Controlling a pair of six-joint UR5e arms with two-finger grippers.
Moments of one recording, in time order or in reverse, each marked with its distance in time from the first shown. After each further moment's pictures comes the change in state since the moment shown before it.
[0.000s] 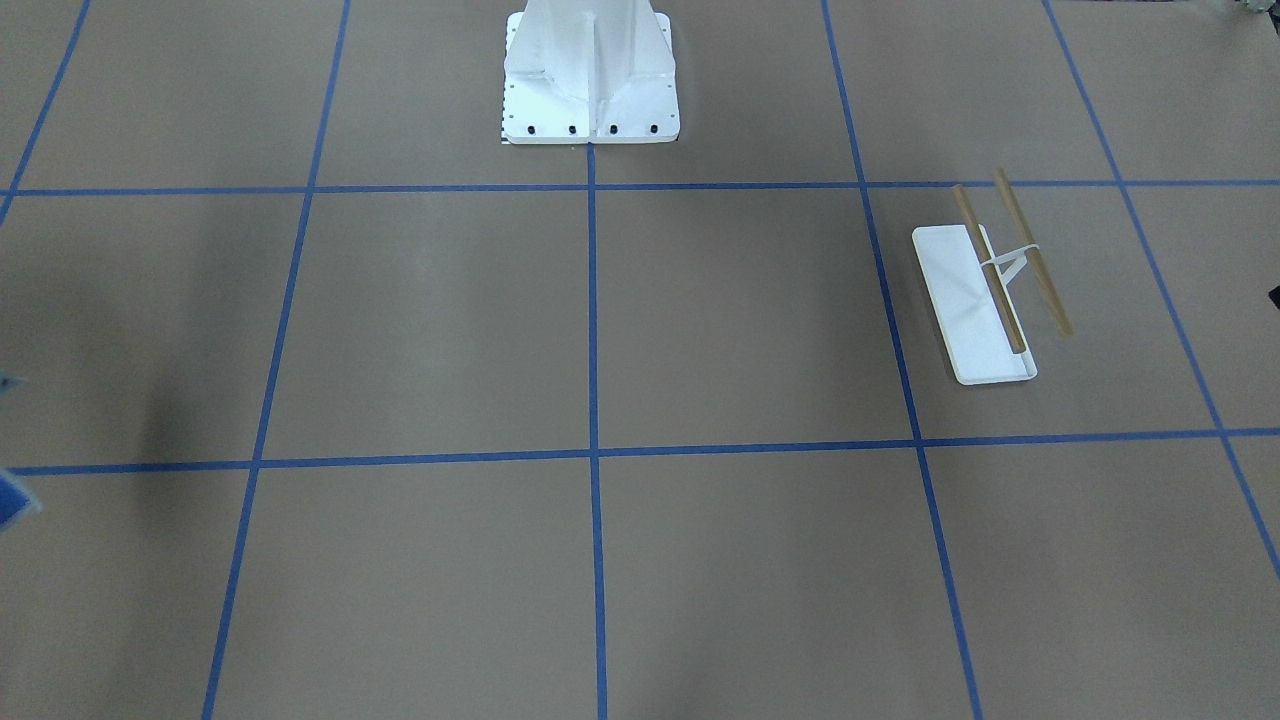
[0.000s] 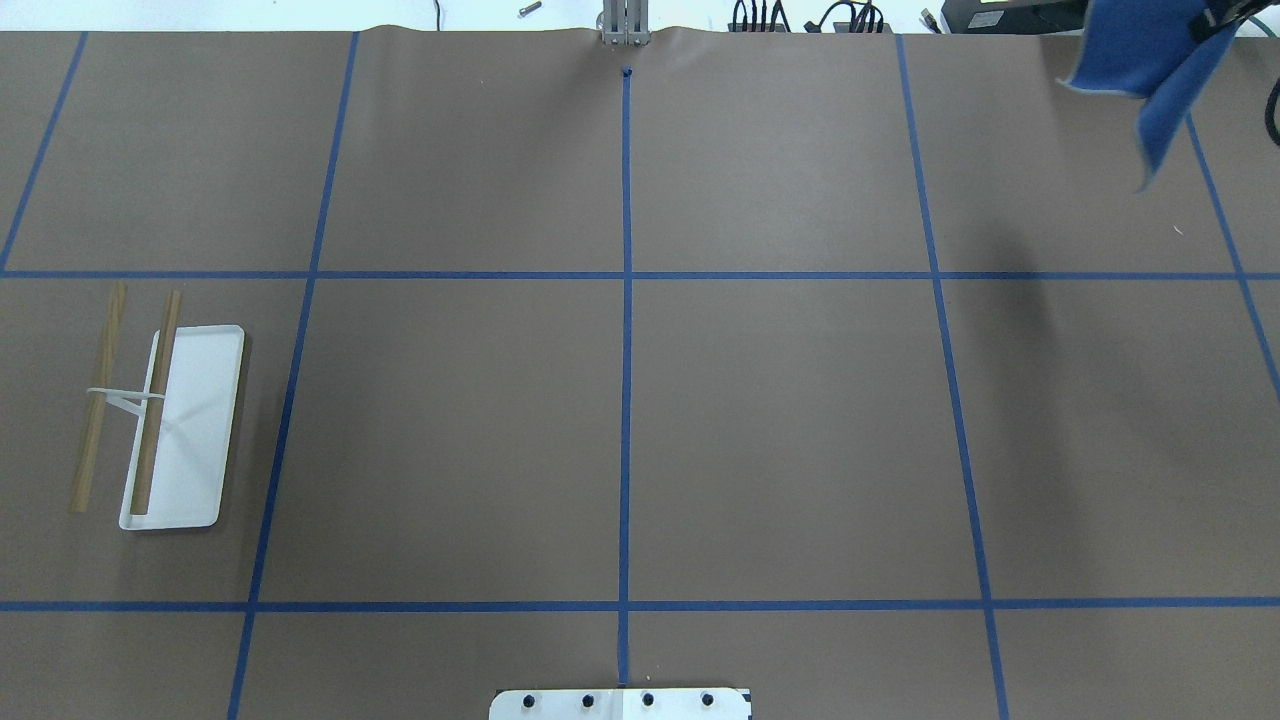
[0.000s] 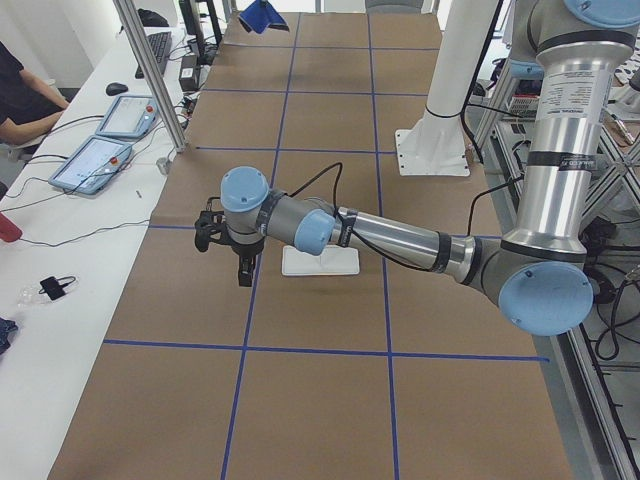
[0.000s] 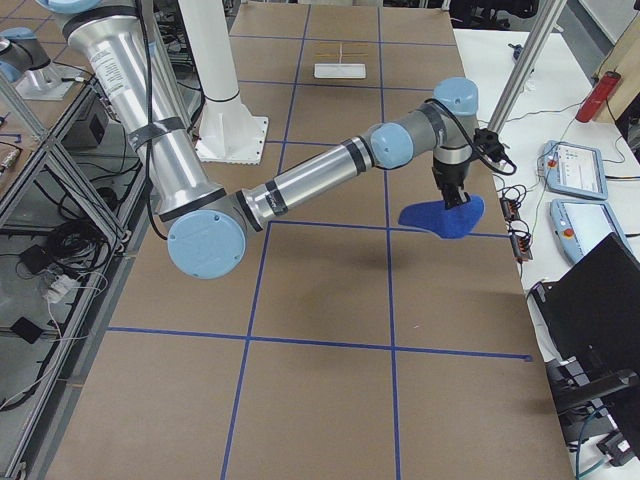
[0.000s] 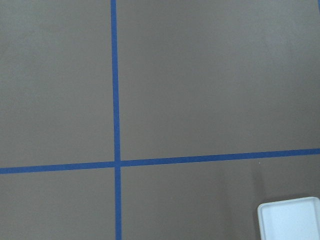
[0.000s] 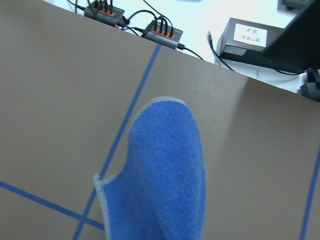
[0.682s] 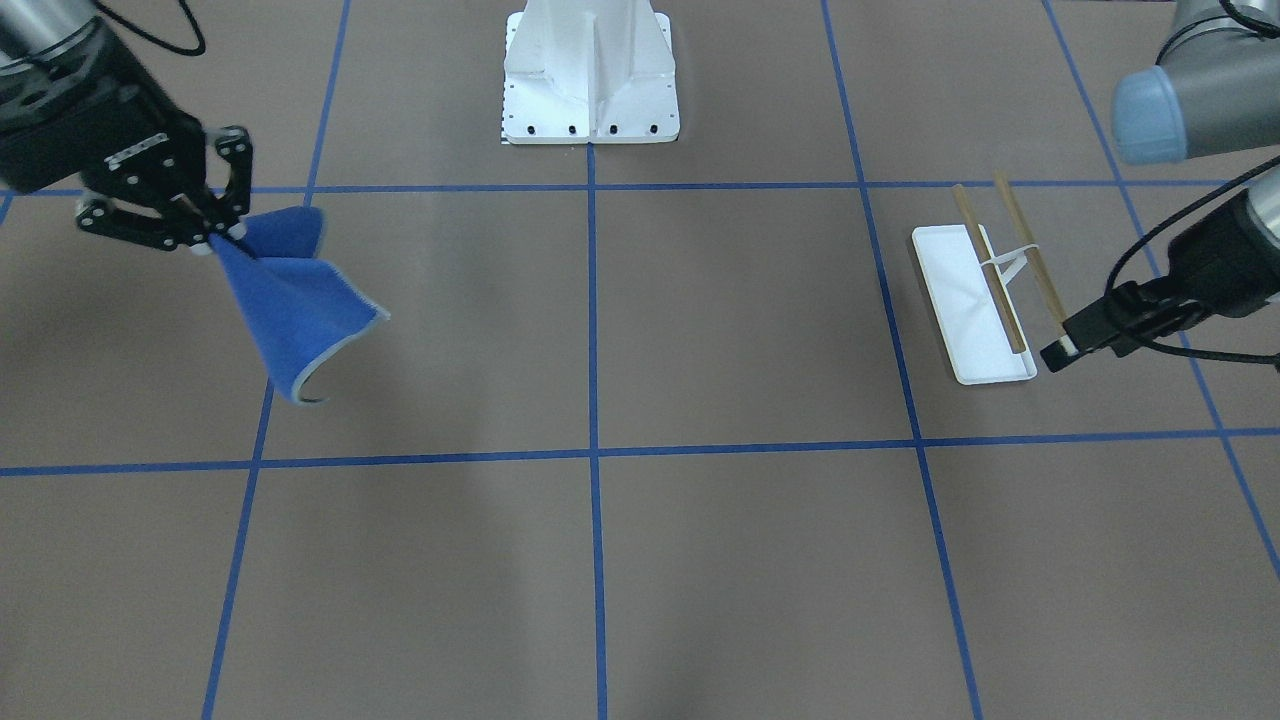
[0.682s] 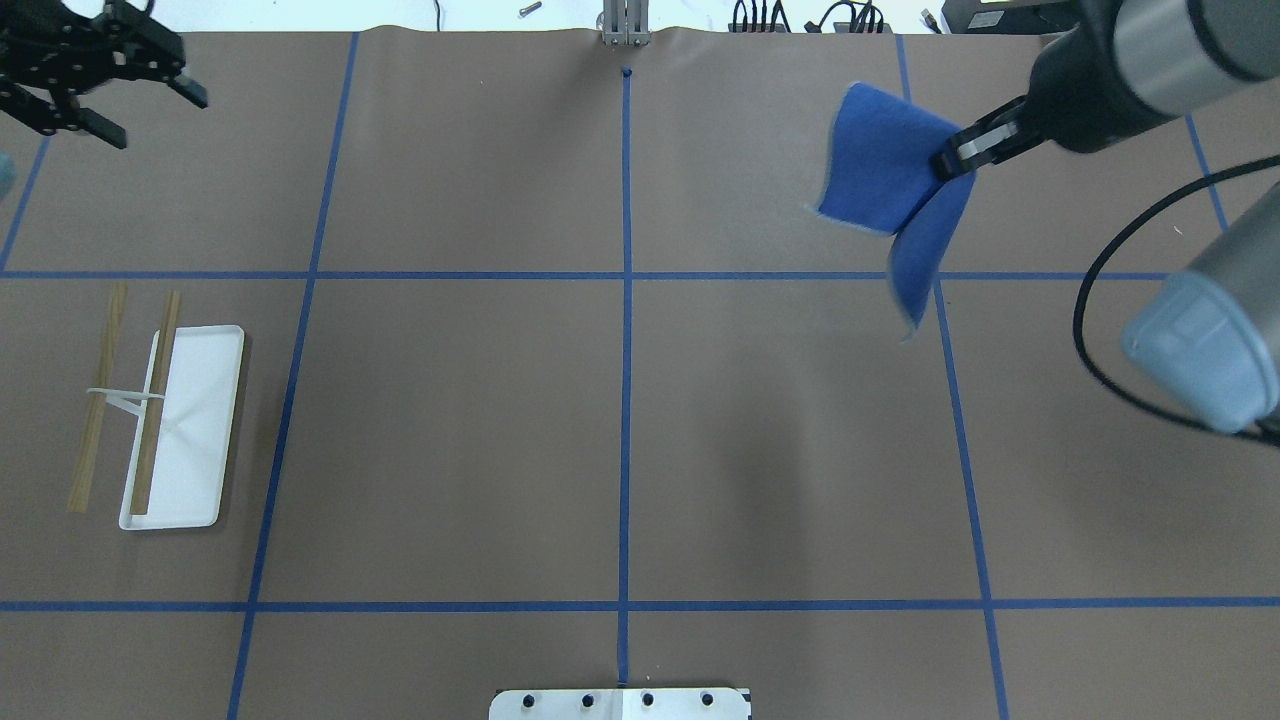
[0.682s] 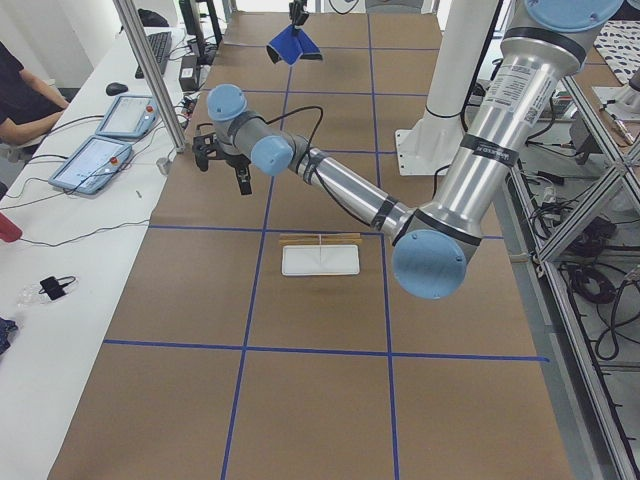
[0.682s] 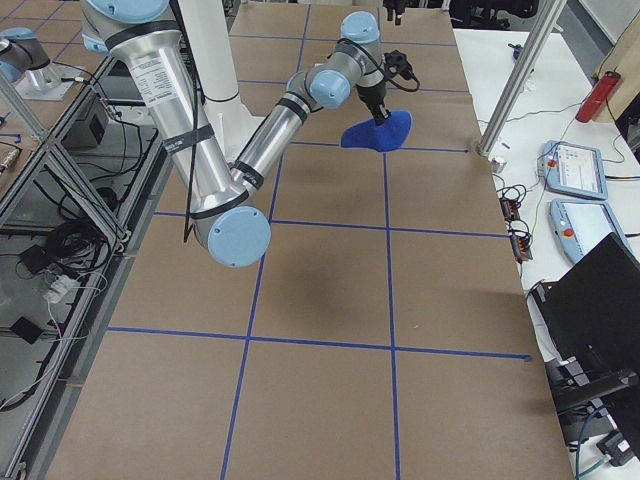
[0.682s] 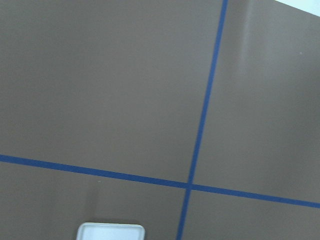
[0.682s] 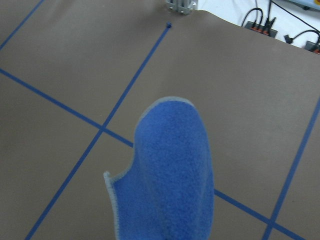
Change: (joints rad) left arm 0.250 -0.323 0.010 0.003 -0.013 -0.616; right arm -0.413 -0.013 0.419 -0.007 -0.218 0.325
